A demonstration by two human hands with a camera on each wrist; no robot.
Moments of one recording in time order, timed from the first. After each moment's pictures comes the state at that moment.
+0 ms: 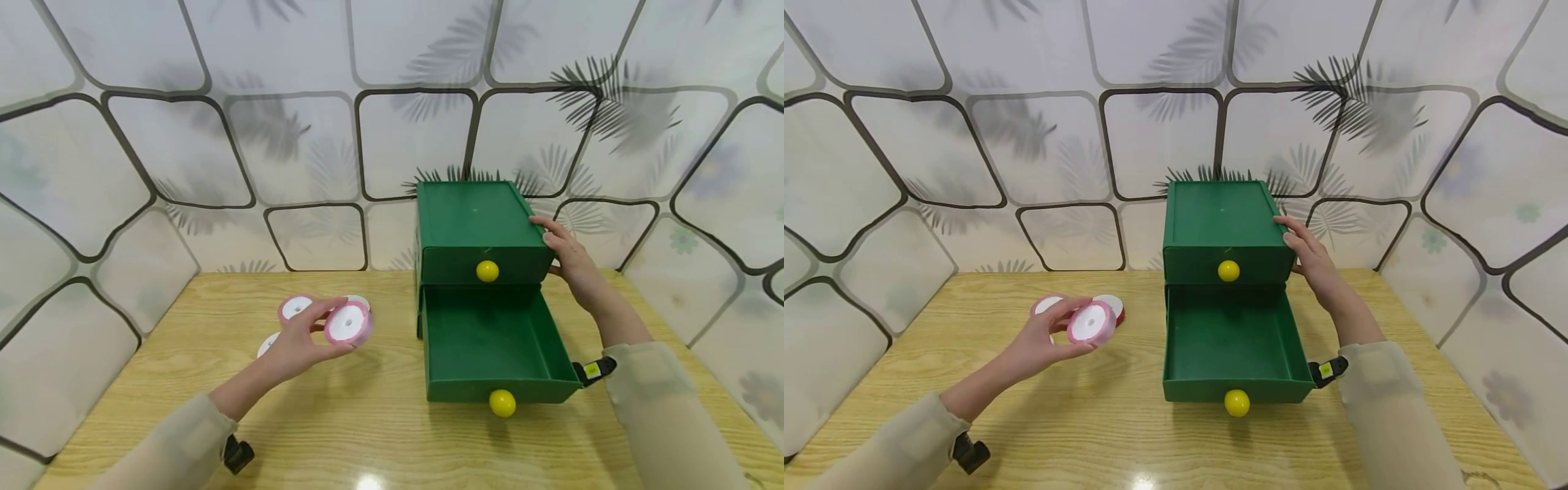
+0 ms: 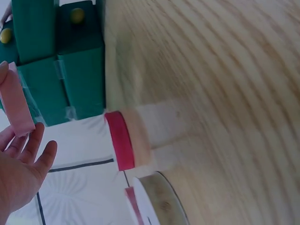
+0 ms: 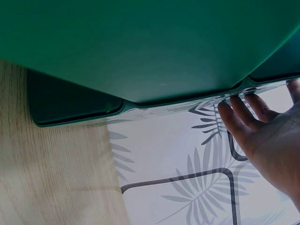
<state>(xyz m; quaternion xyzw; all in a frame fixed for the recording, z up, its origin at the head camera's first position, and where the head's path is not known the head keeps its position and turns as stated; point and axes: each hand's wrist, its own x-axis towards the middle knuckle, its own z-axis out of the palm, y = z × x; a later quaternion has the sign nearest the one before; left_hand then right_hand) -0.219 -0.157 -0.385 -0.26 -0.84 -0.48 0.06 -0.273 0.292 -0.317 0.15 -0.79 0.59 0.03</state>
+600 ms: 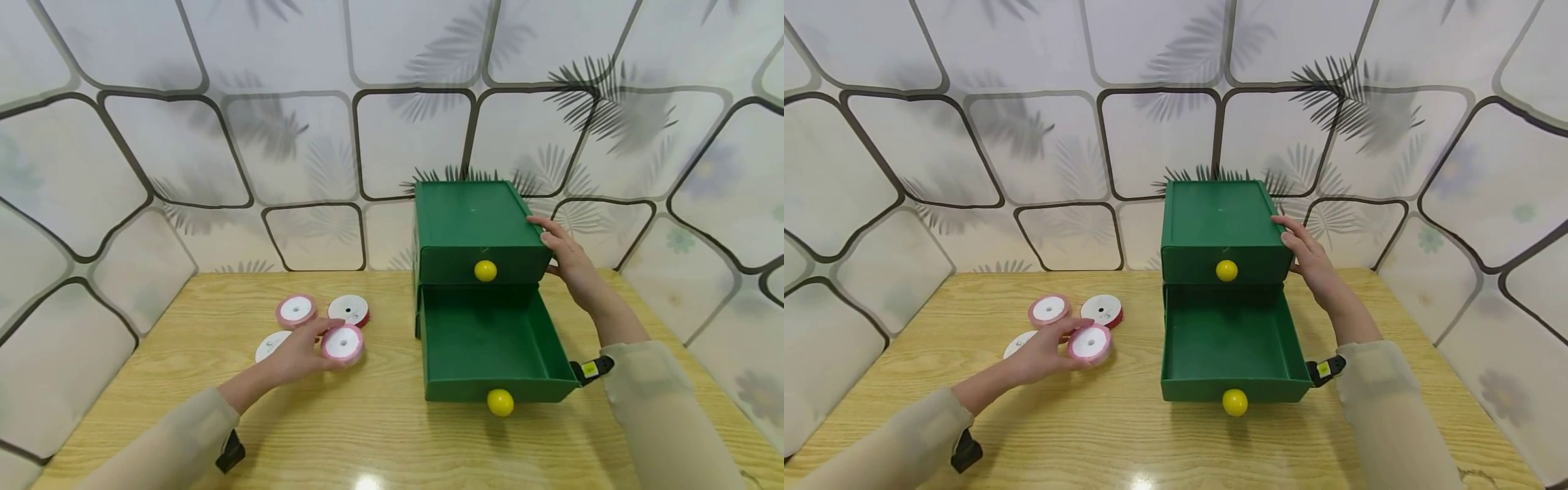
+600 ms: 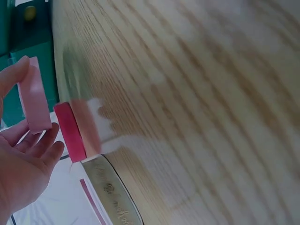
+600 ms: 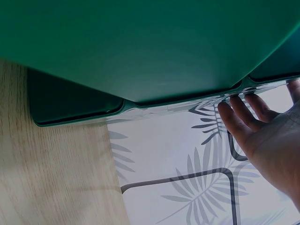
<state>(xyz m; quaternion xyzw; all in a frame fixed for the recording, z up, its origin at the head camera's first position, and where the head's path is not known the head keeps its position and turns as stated) -0.235 -0.168 -0.420 -0.26 -0.89 -0.37 0.02 -0.273 0.293 -0.318 0.15 -0.79 0.59 0.03</state>
